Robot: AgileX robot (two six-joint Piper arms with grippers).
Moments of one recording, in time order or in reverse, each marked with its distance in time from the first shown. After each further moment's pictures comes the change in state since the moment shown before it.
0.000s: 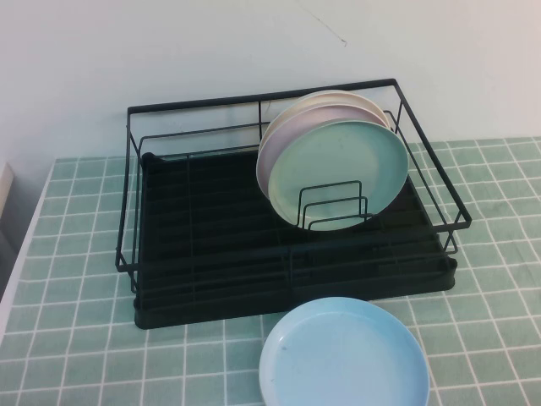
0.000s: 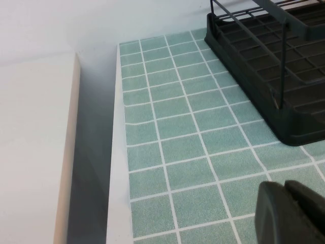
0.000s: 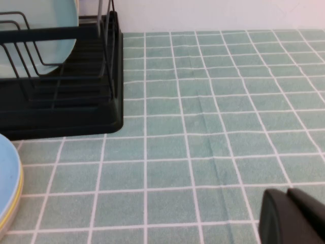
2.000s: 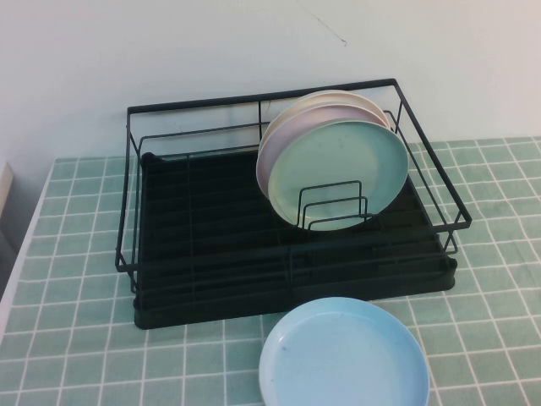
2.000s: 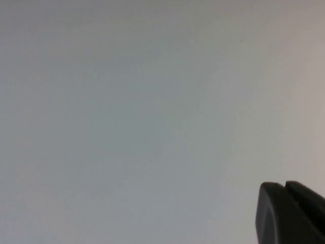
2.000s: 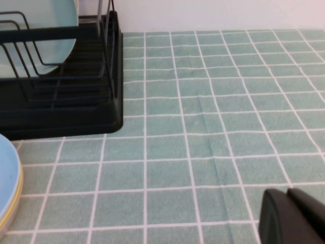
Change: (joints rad) right arm 0.000 0.000 0.000 0.000 0.000 0.000; left arm 0.000 -0.002 -0.005 -0.008 -1.172 -0.169
